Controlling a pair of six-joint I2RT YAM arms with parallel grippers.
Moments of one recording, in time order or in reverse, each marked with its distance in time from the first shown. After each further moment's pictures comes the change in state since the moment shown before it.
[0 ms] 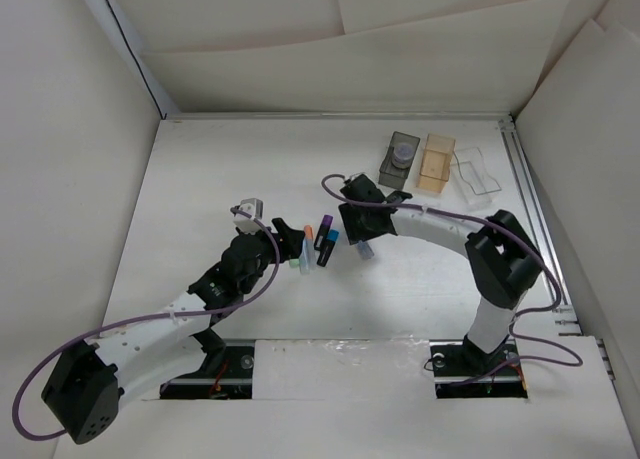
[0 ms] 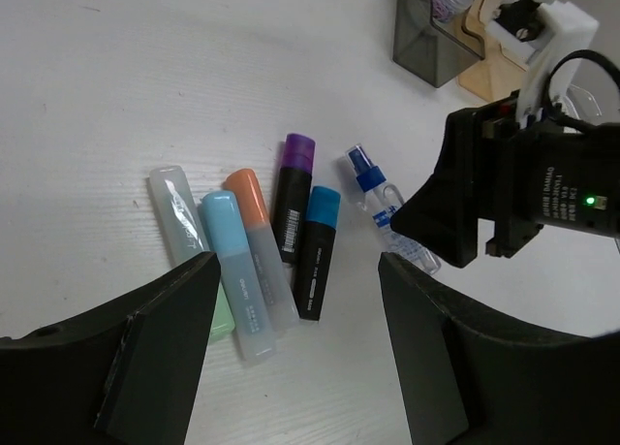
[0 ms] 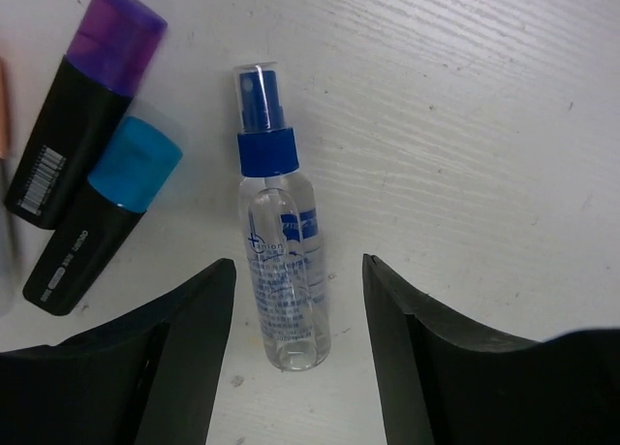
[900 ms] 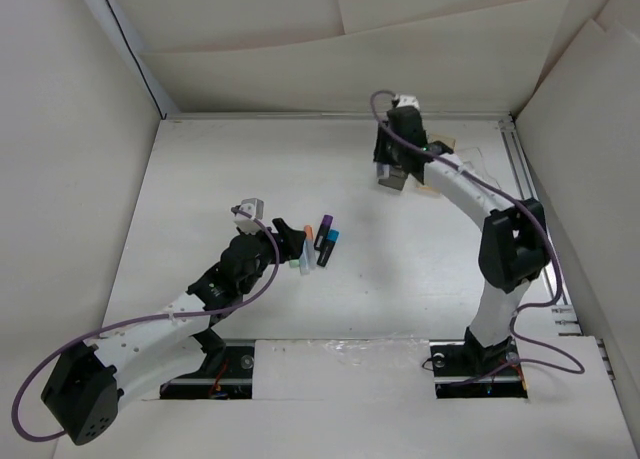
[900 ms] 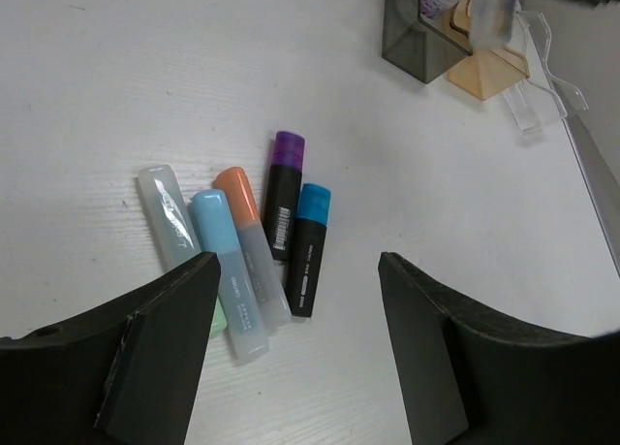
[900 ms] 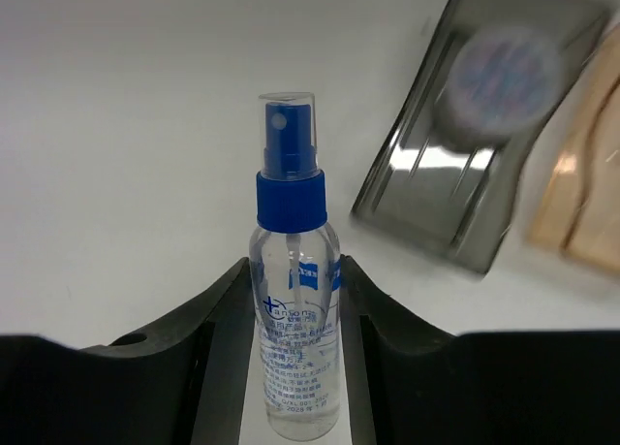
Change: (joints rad) left arm 0.000 -0.008 0.000 0.000 0.020 0.000; right arm -0.272 0.078 0.291 0.172 -0.020 0.007
